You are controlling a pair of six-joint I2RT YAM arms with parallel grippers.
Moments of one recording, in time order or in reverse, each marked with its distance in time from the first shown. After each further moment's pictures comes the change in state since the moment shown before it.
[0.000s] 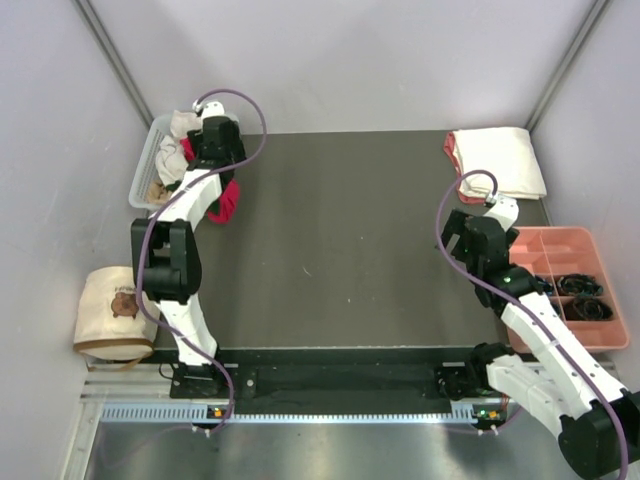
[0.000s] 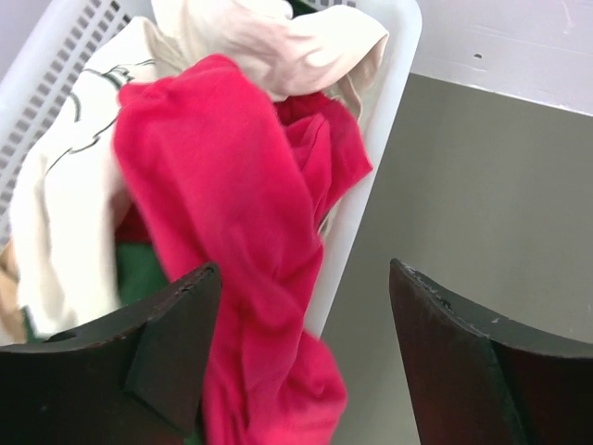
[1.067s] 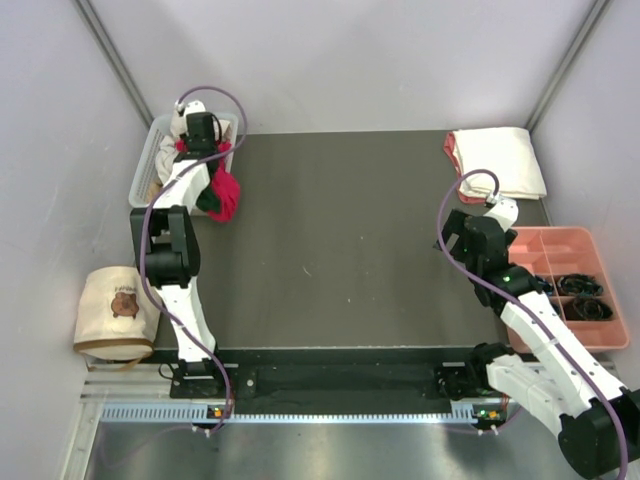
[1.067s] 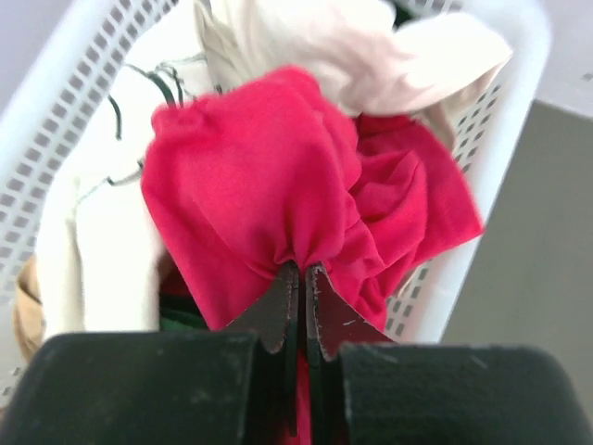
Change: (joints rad) left arm 0.111 0.167 0.167 -0.070 0.031 -0.021; right arm 0.000 0.007 0.000 -0.004 -0.019 0.044
